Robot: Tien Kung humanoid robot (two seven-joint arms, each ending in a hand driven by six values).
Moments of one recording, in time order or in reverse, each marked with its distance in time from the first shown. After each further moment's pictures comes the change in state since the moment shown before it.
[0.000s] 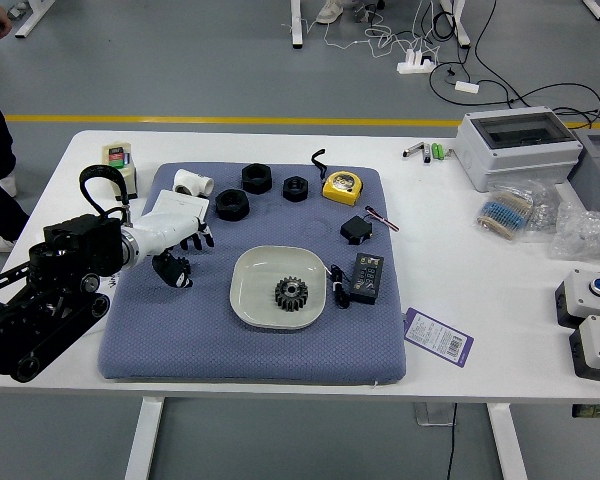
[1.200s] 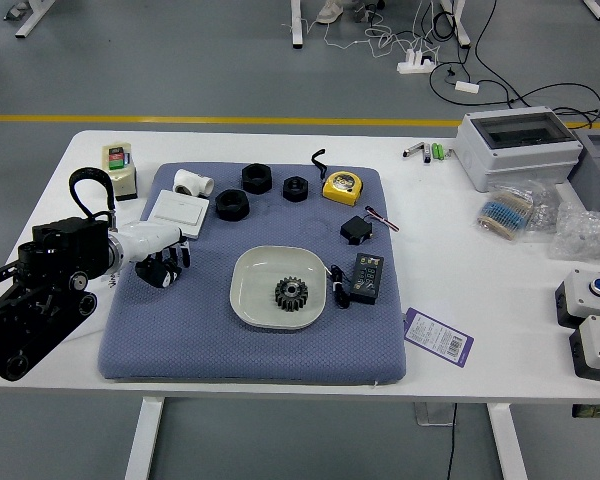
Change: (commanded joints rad) left arm 0.008 0.027 -0.023 0.003 0.010 -0.069 0.029; right arm -0.002 0.002 -0.005 -0.001 0.005 0.000 0.000
